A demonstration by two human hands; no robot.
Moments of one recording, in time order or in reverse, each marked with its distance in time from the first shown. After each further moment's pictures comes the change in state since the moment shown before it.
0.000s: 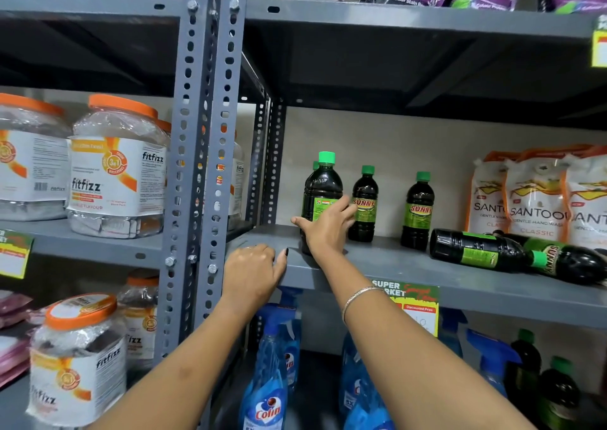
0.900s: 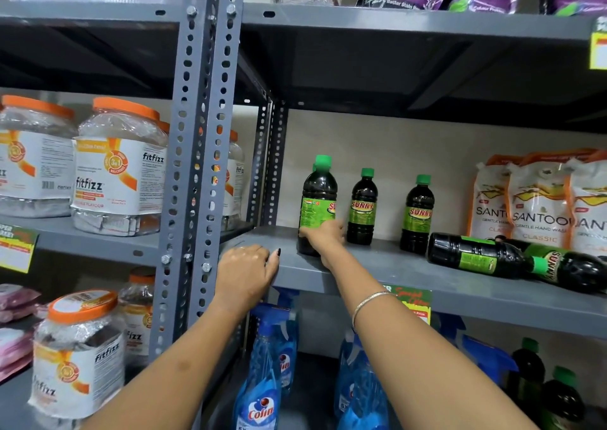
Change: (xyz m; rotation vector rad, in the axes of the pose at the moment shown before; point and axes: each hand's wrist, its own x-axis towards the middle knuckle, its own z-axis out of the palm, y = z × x) left_hand -0.001 0.005 -0.006 0.024 0.039 -0.012; right_hand 0.018 0.020 0.001 0.175 -0.323 0.273
